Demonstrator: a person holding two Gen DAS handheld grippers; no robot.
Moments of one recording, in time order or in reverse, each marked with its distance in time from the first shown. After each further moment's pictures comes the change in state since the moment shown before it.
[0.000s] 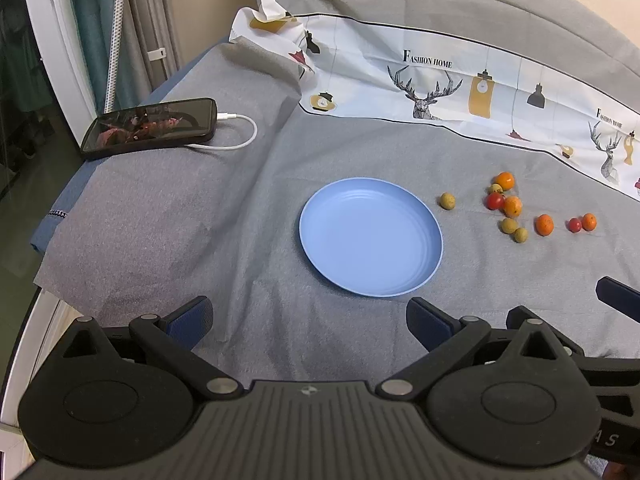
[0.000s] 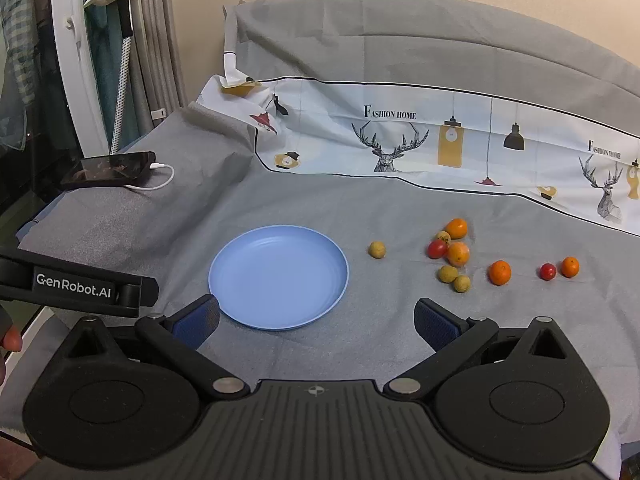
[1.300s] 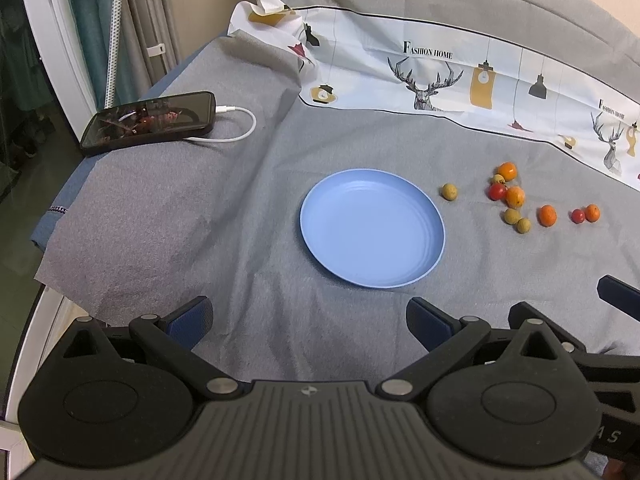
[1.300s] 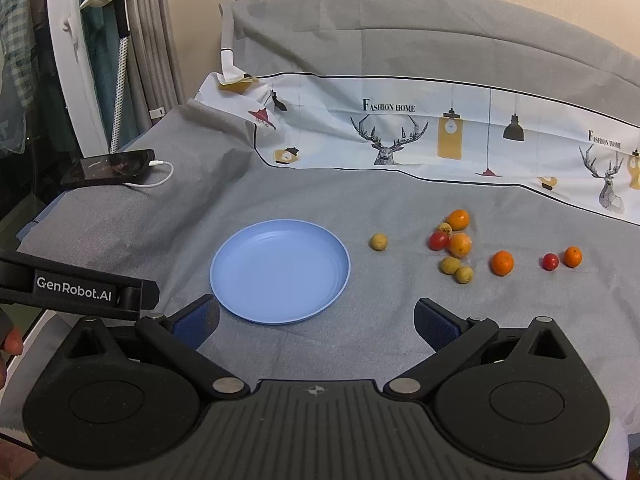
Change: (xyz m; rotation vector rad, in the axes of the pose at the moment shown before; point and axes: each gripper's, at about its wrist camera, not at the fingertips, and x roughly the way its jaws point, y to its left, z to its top) left arm 0.003 -0.002 -0.003 0.017 0.022 0.013; right arm 0.002 0.002 -0.006 0.023 0.006 -0.001
